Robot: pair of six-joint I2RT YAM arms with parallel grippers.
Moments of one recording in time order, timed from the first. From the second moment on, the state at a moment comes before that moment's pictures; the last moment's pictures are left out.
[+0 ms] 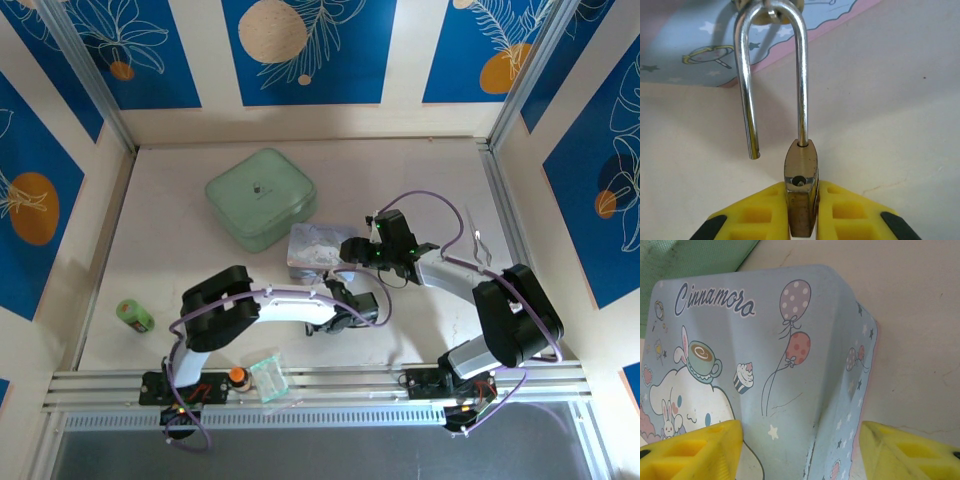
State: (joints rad) left arm -1.26 2.01 1.32 -1.00 -0.63 -0.79; right arm 0.47 1.47 0.70 -0.06 -0.26 0.61
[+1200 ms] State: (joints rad) left arm -0.87 1.34 1.03 -0.53 -0.25 -0.07; right arm 0.65 1.06 0.65 -0.26 -0.16 0.53
